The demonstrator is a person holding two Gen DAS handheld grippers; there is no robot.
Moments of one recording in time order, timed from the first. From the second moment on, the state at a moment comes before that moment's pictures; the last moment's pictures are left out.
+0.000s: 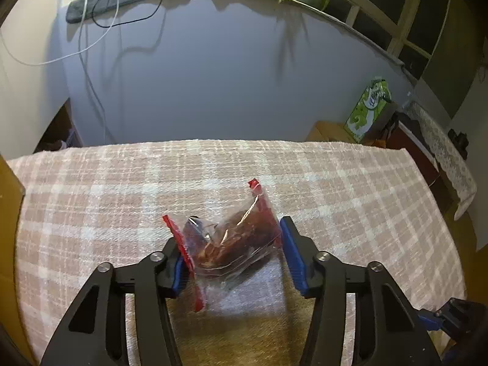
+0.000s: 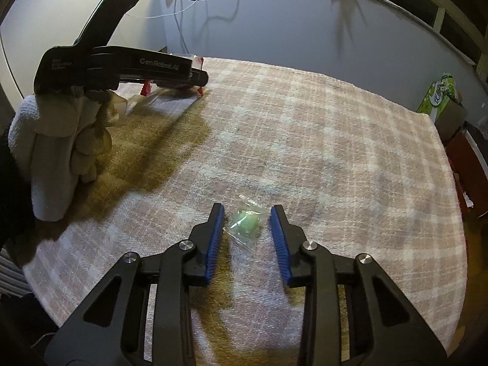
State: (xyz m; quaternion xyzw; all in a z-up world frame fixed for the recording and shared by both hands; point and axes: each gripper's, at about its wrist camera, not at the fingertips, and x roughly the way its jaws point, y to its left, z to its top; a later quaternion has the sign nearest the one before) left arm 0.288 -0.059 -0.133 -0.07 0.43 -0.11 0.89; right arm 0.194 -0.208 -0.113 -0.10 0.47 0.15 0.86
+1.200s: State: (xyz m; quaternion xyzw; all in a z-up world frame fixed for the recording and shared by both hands) left arm 0.189 -0.016 -0.060 -0.06 0.35 -0.11 0.93; right arm 0.176 -0.167 -0.053 -0.06 0.42 0.21 0.88
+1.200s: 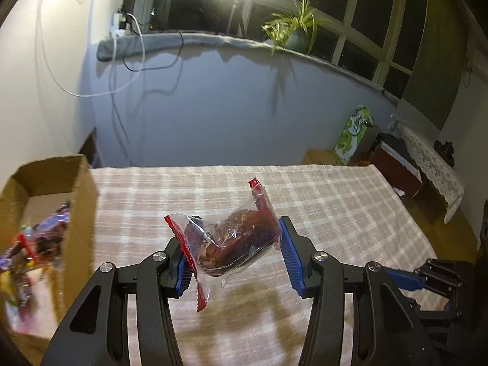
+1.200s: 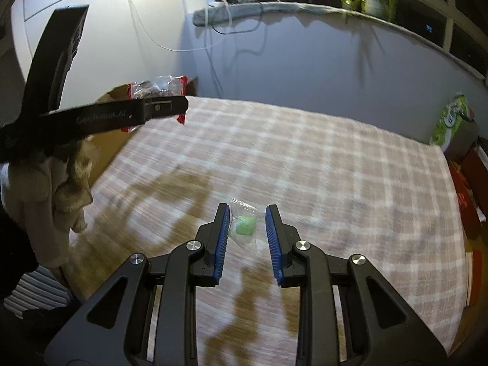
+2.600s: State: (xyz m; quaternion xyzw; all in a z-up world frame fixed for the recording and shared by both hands) left arm 0.120 0.171 -0.048 -0.13 0.32 0.05 0.94; right arm 0.259 0.092 -0.040 -0.09 0.40 0.41 0.82
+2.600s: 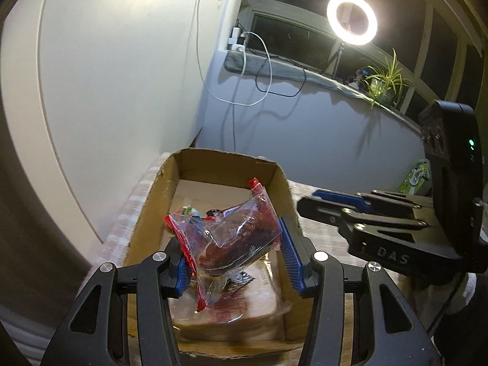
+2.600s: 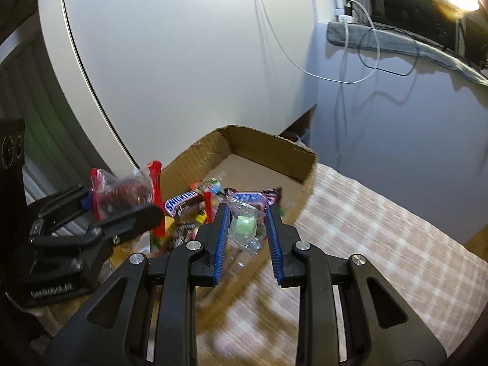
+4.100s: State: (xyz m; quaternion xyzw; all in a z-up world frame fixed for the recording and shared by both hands) left arm 0.115 0.194 -0.052 -0.12 0.33 0.10 0.93; right arm 0.299 0.135 -0.066 -0.10 0.42 0.40 0.81
